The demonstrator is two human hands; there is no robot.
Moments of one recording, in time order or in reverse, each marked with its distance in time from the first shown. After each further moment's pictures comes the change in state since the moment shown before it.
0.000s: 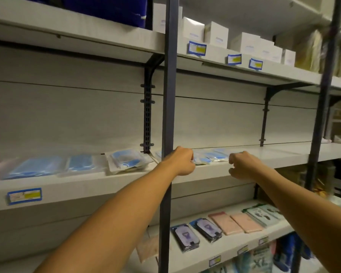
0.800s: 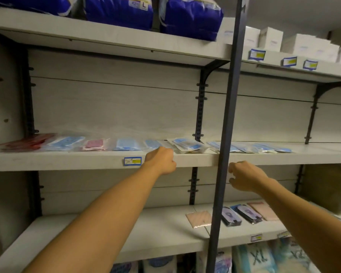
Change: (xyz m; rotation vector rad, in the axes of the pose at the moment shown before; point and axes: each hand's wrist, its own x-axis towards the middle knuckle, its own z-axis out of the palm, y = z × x) left_hand -0.229 -0.155 -0.101 0.284 0.063 -0.264; right_hand -0.129 -0.213 -0.019 0.053 -0.084 -0.187
